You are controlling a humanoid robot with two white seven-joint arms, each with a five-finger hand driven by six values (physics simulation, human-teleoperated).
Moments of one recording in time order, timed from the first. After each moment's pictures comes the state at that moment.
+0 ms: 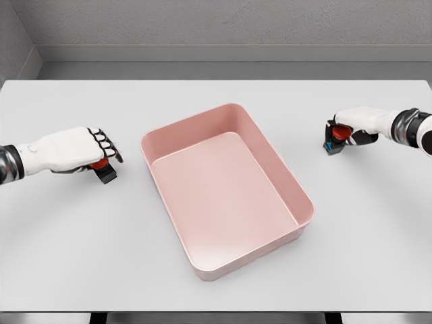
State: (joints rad) left arm -0.47 0.91 -0.57 -1.52 -0.72 -0.61 -0.28; right arm -0.75 -0.83 0.81 -1.43 0.34 0.03 0.61
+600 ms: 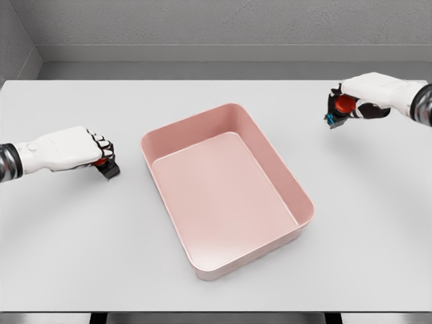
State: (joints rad) left arm -0.49 0.92 -0.57 -1.52 -0.72 -0.61 -0.31; right arm -0.74 -0.89 0.65 -1.63 0.34 0.02 0.61
